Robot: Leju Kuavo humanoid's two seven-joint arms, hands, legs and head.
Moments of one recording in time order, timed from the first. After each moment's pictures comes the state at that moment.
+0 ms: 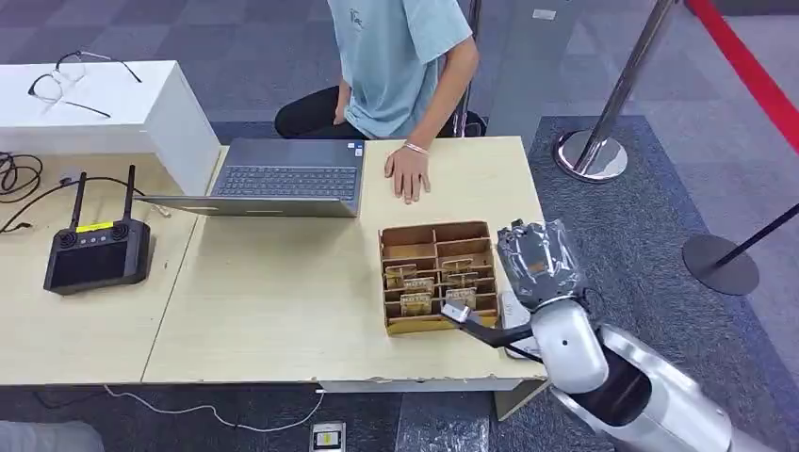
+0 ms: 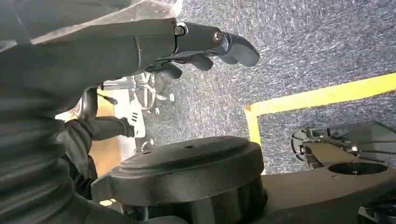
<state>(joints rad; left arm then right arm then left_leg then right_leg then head) -0.13 0.03 -1.14 -0.21 0.82 0.31 0.46 -0.46 -0.58 0.81 -2.01 1.57 0.48 0.68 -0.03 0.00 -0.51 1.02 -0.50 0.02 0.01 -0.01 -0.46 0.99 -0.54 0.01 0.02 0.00</state>
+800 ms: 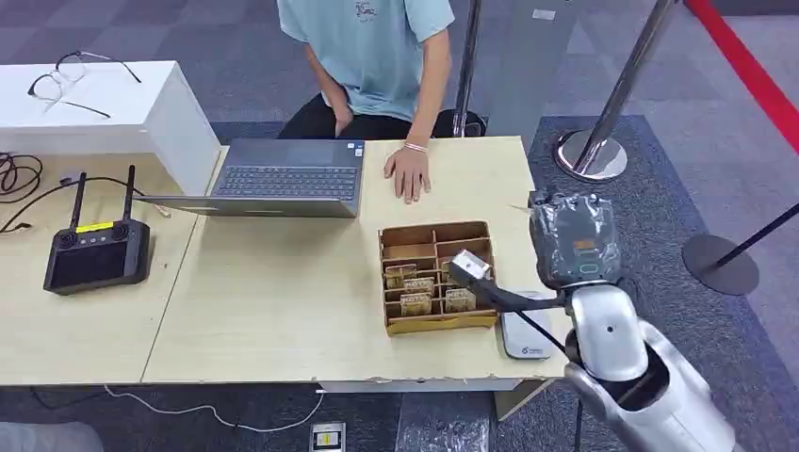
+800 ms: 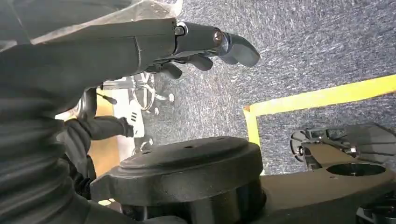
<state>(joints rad) -0.13 0.02 -1.14 -0.21 0.82 0.32 0.46 -0.34 -0.46 0.54 -1.99 1.44 0.07 0.70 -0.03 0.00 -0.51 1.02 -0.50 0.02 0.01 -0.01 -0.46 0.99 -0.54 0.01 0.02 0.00</state>
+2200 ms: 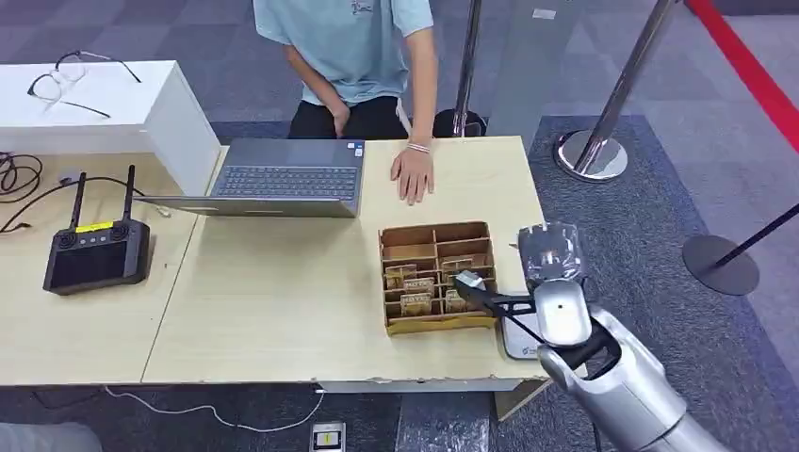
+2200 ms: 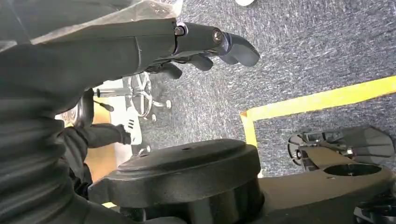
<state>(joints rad) -0.13 0.02 -1.16 -0.21 0.79 0.32 0.44 -0.40 -0.40 0.62 -1.63 1.48 0.32 0.70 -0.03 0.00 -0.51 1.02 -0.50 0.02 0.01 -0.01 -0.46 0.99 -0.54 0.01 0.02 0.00</state>
